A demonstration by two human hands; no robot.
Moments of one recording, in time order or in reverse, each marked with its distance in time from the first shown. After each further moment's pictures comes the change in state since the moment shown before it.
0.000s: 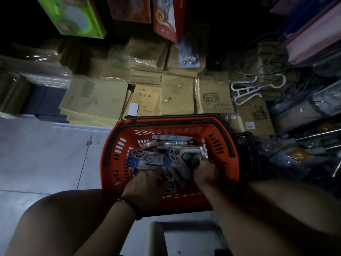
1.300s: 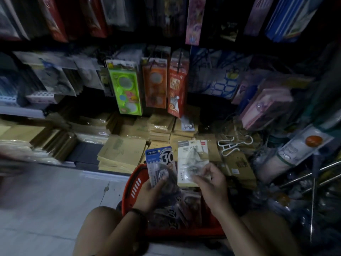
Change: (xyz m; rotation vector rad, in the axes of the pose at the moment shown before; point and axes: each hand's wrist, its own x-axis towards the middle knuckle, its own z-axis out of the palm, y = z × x) left_hand -0.099 0.065 -0.071 -1.109 0.322 0.077; right_hand -0.172 -0.023 -0.208 1.164 0.117 -0.589
